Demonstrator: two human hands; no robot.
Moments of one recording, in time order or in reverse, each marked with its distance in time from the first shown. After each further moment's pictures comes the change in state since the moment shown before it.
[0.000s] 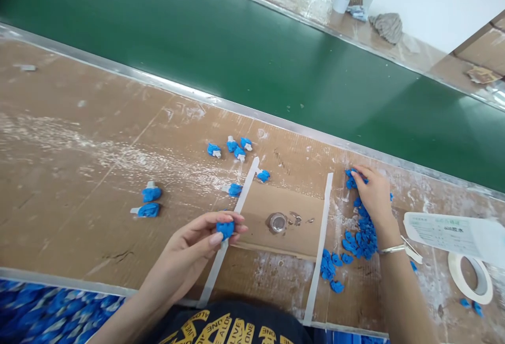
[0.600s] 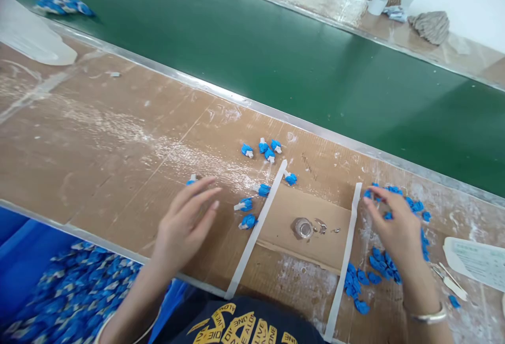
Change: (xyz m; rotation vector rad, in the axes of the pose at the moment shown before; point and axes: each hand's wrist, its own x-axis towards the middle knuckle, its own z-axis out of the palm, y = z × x) left_hand 0.005 0.023 -0.072 1.513 0.334 0.804; right_hand -0.040 -0.055 -0.011 -0.011 0.009 -0.192
